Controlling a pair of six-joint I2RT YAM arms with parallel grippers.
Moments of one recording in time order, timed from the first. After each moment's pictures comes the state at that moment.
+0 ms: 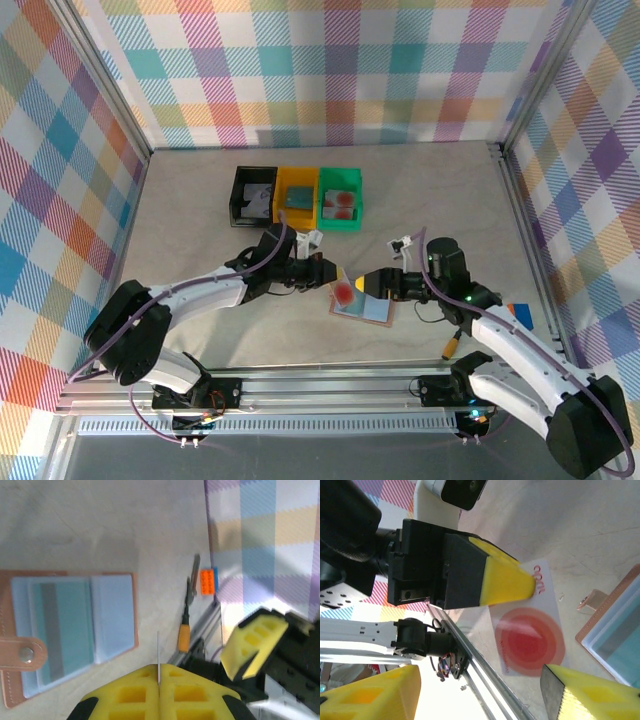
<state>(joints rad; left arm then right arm) -0.71 1.45 0.75 0.13 0.57 -0.97 0.48 0.88 0.51 -0.13 -0.77 0.70</state>
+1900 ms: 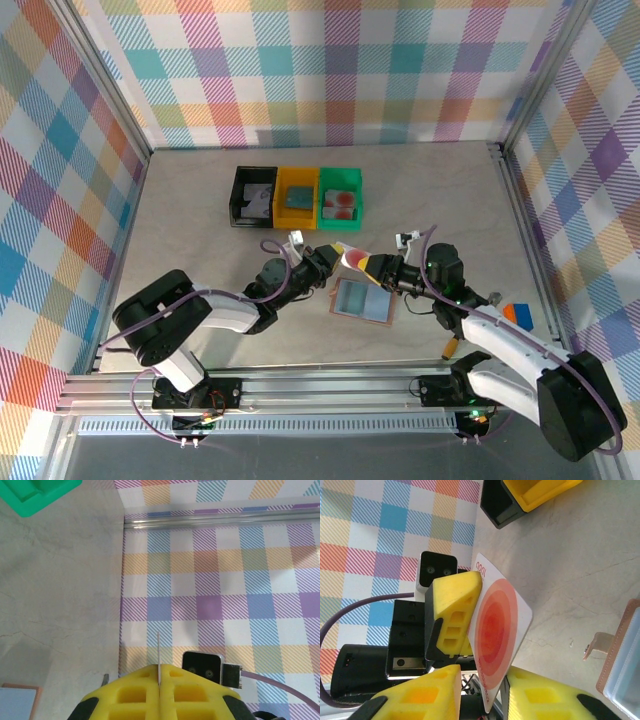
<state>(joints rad) -0.85 1.62 0.50 1.11 0.01 -1.52 0.48 1.00 0.37 0.35 -0.63 1.11</state>
